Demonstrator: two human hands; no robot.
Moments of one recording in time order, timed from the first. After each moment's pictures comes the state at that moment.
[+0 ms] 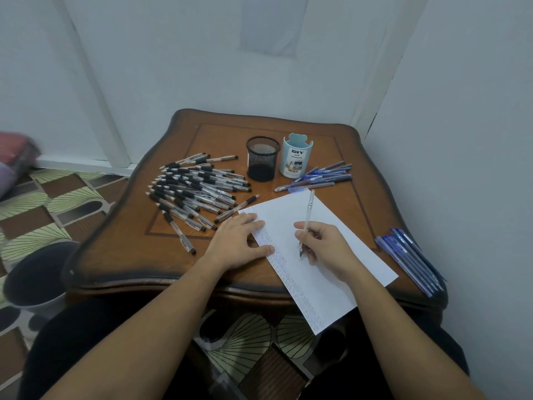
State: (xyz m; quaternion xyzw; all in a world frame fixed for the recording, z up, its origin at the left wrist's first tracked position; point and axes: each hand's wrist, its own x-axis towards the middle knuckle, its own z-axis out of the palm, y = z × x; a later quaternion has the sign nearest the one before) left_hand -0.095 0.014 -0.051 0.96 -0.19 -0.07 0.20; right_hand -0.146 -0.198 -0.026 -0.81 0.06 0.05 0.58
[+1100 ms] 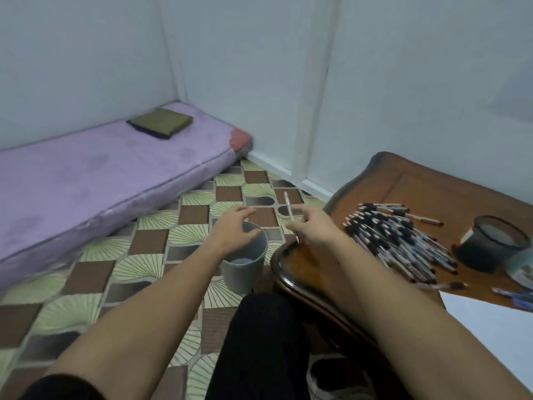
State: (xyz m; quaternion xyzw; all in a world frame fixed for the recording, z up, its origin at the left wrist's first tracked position) left_hand -0.170 0.348 -0.012 0.94 0.19 0.09 0.26; right_hand -0.044 0.180 0.002 -0.85 -0.27 0.21 0.40
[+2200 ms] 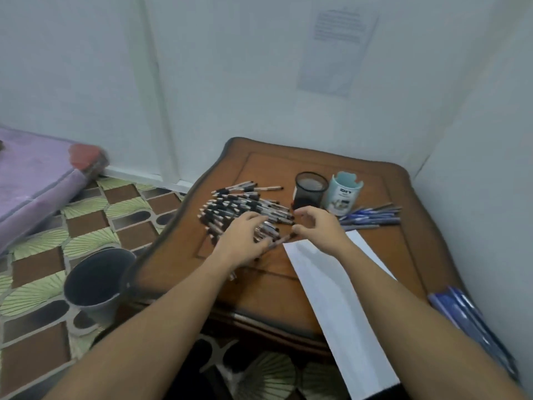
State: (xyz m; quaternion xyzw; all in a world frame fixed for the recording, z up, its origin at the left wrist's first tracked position) left_hand -0.062 0.079 -0.008 0.95 -0.11 0.04 0.29; right_hand -0.036 -0.123 0.018 -0.94 -0.09 0.04 0.33
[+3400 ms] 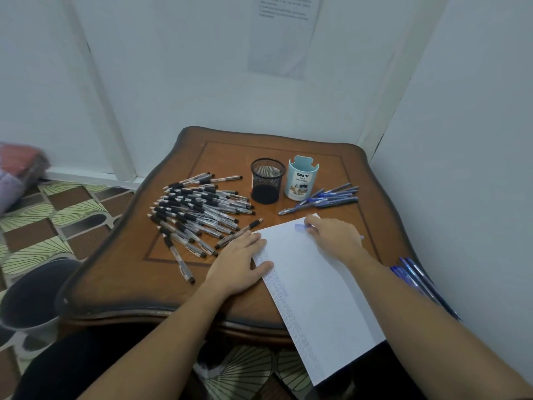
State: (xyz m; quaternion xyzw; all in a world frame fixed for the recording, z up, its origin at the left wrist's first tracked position) left_hand -0.077 0.011 -0.059 0.96 -0.21 -0.04 0.20; right_hand -0.046 -0.227 -0.011 -1.00 -0.04 0.05 0.00
